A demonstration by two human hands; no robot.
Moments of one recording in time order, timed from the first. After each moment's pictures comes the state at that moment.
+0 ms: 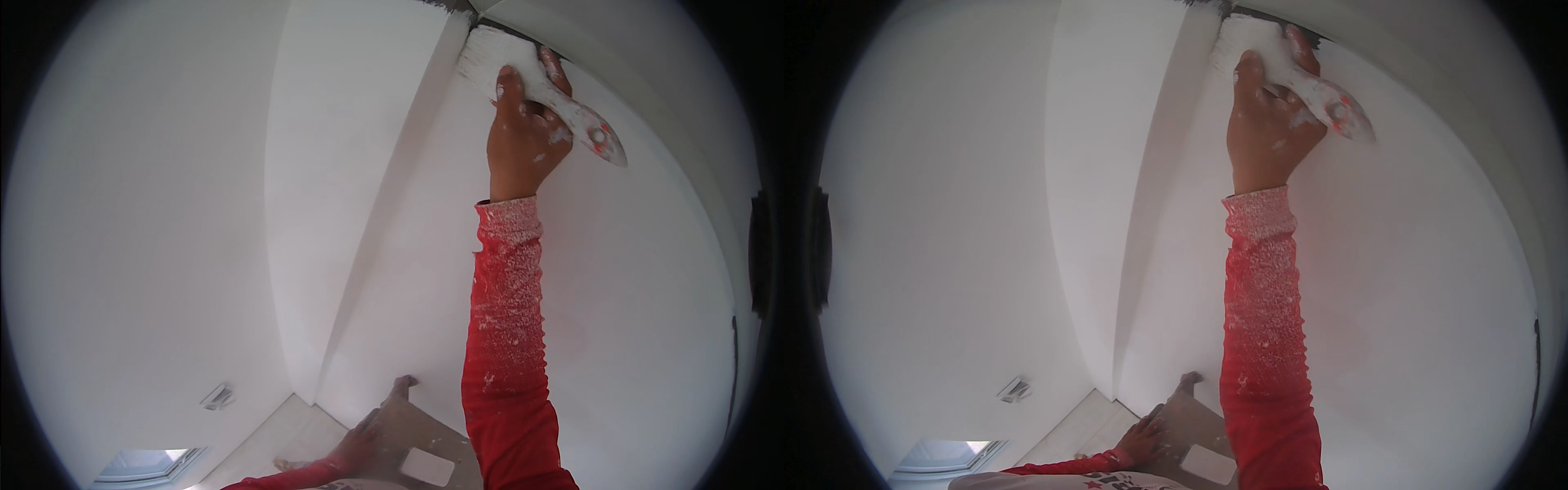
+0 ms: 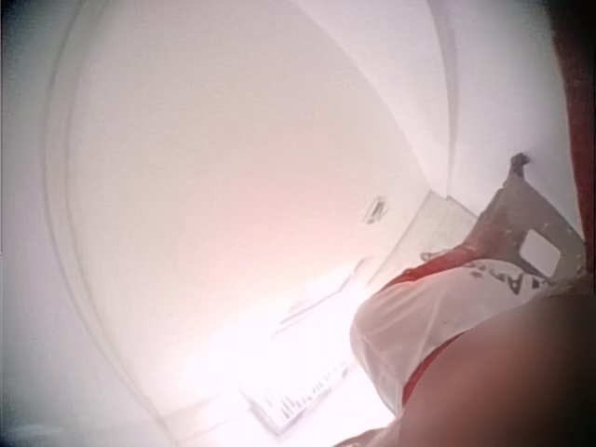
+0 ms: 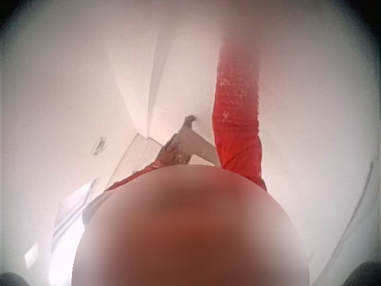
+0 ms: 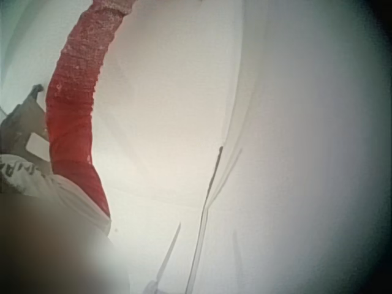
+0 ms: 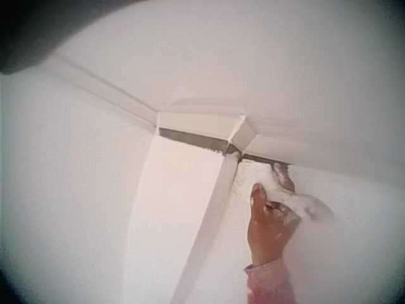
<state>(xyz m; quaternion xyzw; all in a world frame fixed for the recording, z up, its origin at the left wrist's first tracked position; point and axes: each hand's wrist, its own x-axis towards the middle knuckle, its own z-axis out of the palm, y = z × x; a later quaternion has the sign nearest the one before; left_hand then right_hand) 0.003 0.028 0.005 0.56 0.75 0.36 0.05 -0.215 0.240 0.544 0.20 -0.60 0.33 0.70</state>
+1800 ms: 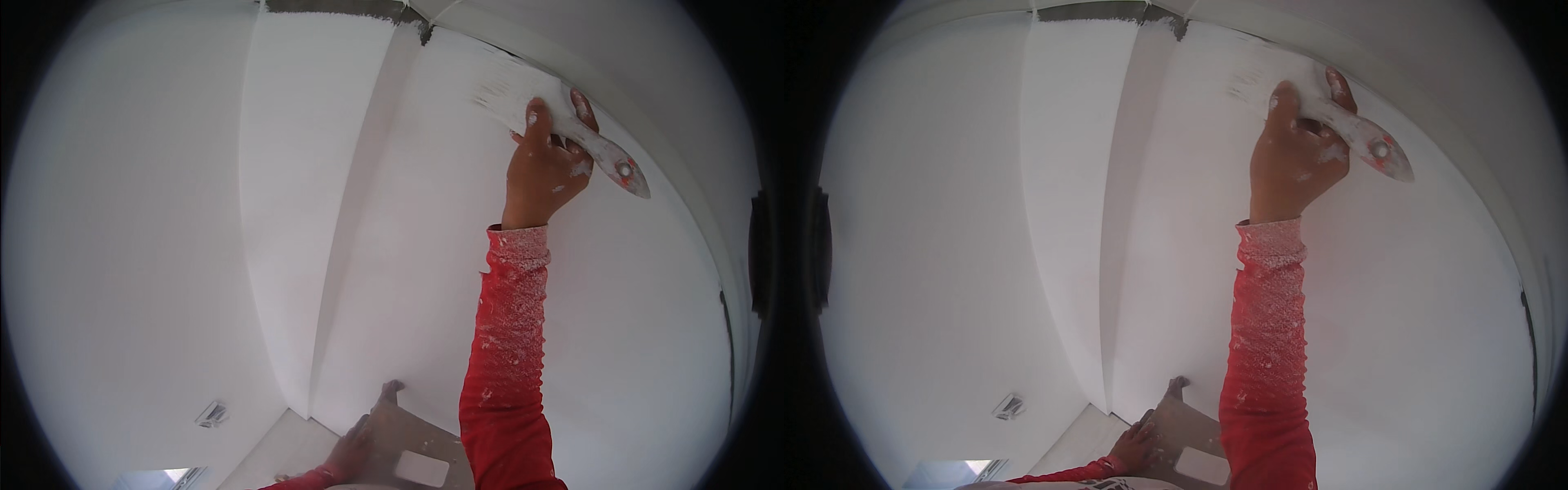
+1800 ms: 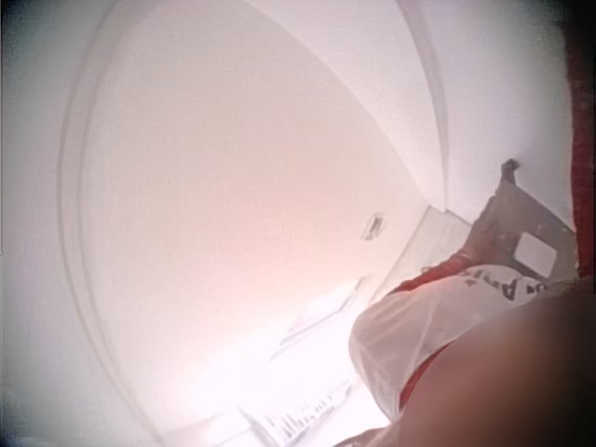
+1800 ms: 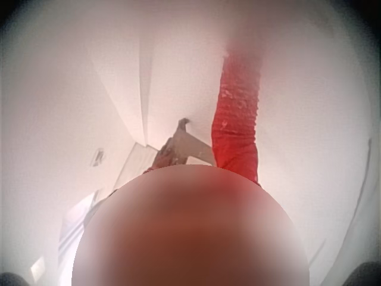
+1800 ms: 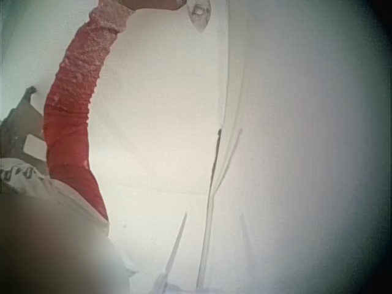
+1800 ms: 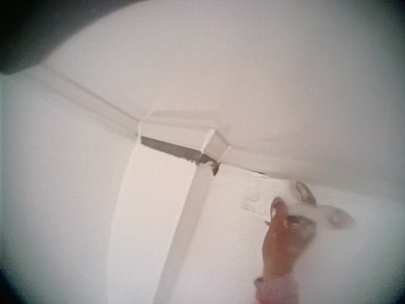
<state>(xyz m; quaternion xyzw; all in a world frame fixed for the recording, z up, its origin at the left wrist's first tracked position) 0.003 0.033 -0.032 0.57 0.76 0.30 0.06 -0.151 0.262 0.556 0.08 -0.57 0.28 0.77</state>
